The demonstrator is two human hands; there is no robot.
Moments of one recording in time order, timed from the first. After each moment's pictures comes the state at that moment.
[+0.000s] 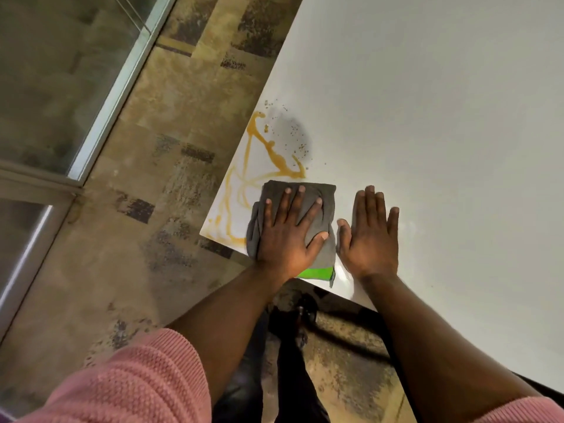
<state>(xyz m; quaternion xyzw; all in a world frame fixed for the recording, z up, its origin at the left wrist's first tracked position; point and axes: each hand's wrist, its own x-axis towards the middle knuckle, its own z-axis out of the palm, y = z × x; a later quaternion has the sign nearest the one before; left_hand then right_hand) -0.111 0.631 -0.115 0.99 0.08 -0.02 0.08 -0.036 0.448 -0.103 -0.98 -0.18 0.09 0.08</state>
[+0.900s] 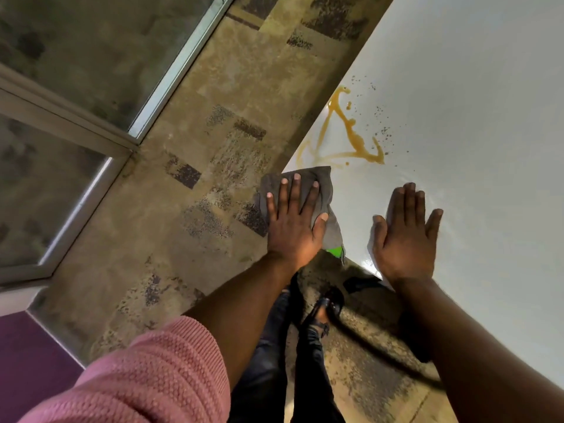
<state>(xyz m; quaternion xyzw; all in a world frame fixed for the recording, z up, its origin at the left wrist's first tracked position) -0.179 0.695 -0.112 0.96 0.24 -0.06 0.10 -0.074 0.492 -0.105 -0.97 -0.22 0.09 0.08</state>
